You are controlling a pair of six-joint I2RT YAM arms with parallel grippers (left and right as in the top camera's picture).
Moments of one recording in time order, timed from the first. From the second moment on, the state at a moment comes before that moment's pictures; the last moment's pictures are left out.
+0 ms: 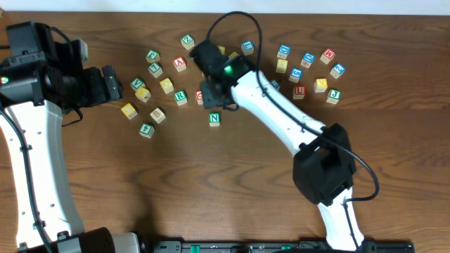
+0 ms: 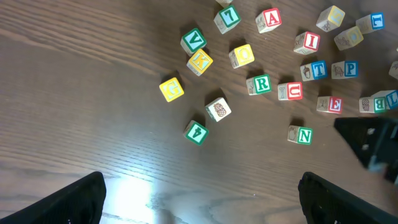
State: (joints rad) left arm 0.25 1.52 1.69 -1.31 0.21 -0.04; right arm 0.66 2.21 2.00 -1.03 0.05 0.46
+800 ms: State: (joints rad) left arm 0.25 1.52 1.69 -1.31 0.21 -0.04; right arm 0.57 2.24 2.00 -1.07 -0.08 0.30
